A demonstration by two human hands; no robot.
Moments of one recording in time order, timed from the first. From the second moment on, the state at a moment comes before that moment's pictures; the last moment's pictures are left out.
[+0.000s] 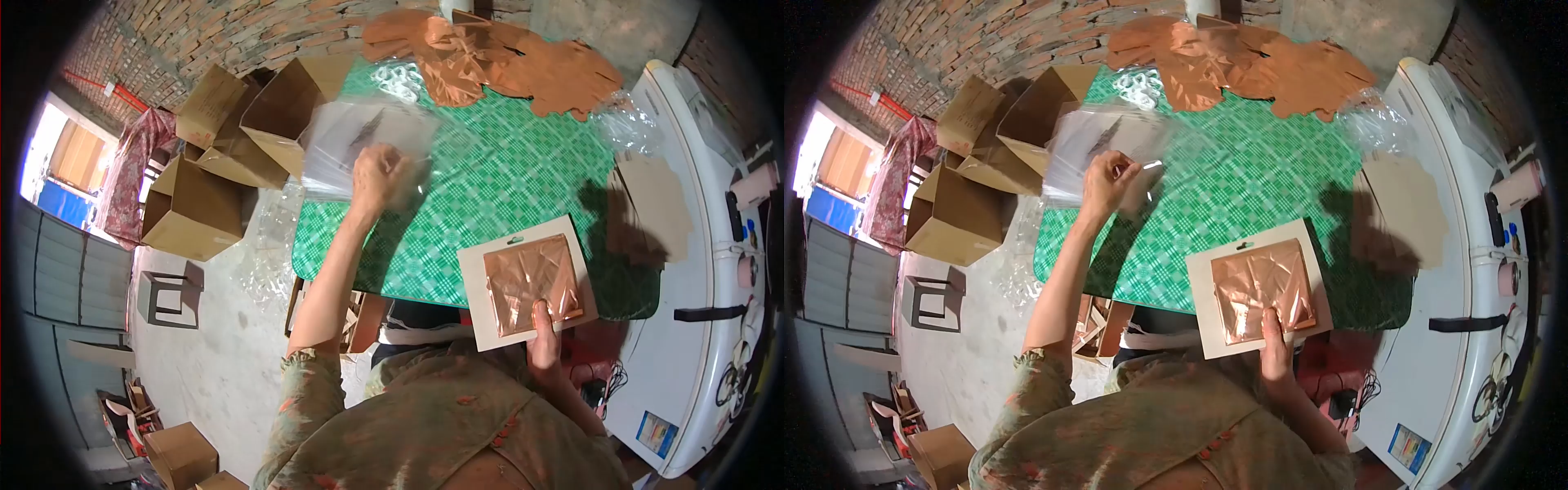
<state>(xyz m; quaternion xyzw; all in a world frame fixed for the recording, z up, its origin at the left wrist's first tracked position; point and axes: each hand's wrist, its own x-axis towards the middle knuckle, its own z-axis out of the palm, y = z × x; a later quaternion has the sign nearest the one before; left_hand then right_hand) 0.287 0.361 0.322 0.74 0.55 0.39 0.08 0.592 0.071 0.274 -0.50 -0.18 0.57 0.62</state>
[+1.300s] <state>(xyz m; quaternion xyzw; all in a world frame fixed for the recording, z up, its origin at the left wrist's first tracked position) 0.398 0.283 0.333 0.92 0.35 0.20 0.06 0.667 0.058 0.254 -0.65 -0.33 0.37 0.58</state>
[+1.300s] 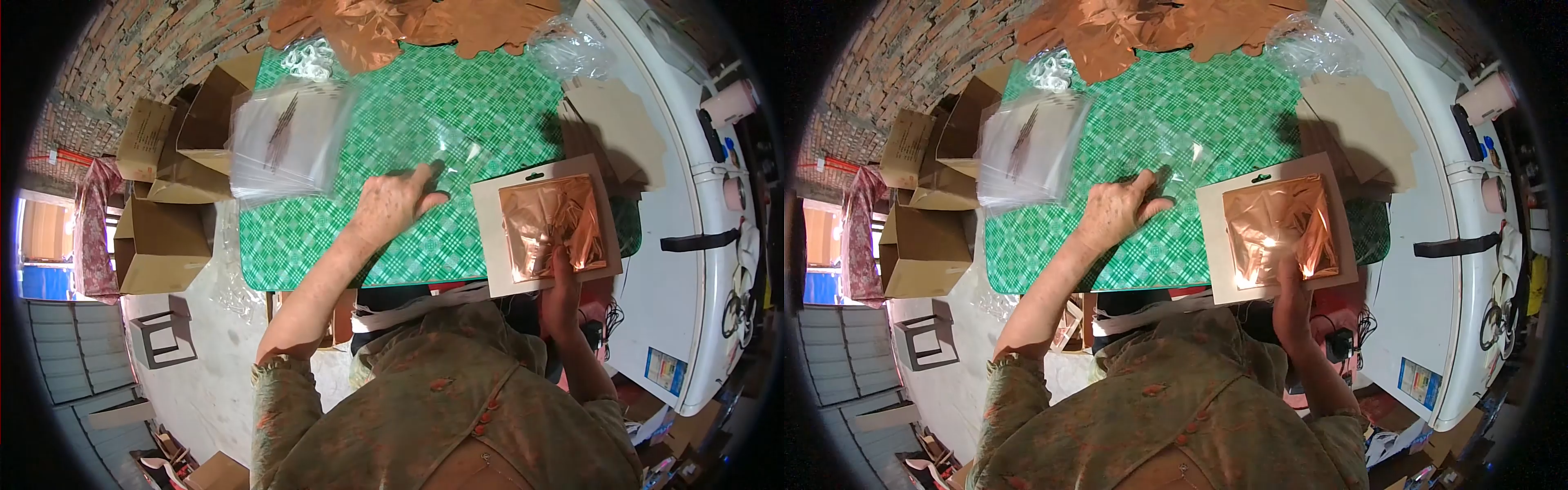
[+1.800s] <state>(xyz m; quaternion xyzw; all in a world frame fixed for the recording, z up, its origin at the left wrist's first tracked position) 0.396 0.300 0.357 0.91 0.35 0.08 0.21 0.679 0.051 0.246 -0.70 -0.59 0.10 0.39</state>
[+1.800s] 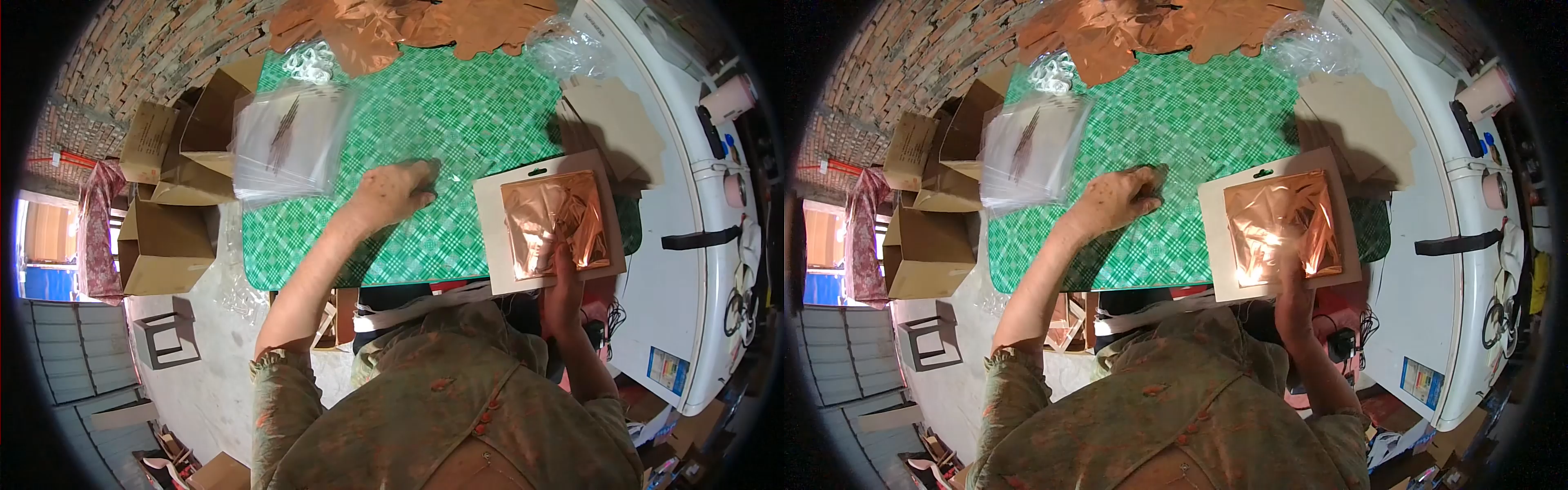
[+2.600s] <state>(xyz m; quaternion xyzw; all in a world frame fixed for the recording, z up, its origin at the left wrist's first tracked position) 0.421 0.255 0.333 0.92 0.36 0.17 0.04 0.656 0.069 0.276 -0.68 -0.42 0.29 0.52</state>
